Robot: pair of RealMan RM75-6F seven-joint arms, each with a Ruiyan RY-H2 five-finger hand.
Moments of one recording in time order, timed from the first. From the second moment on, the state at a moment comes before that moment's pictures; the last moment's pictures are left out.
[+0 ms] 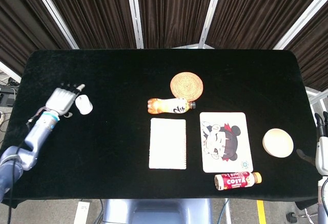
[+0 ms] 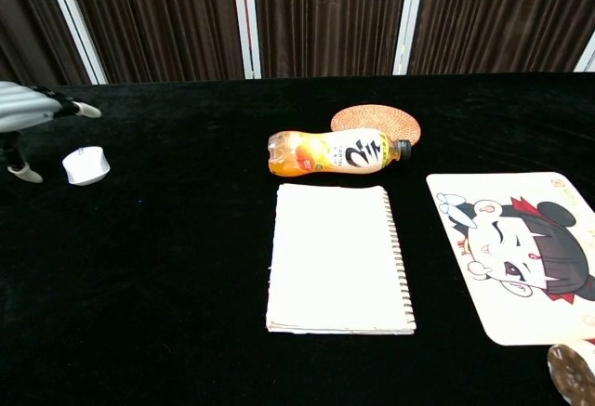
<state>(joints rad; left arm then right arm) -0.77 -1.66 0.00 -0.51 1.48 0.72 -0.13 0.08 -1.12 0.20 -1.66 -1.23 1.50 -0.26</state>
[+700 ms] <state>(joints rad) -0.82 -1.72 0.05 -0.43 1.56 0.77 -0.21 0.08 -1.10 0.21 -1.66 -1.22 1.51 -0.23</state>
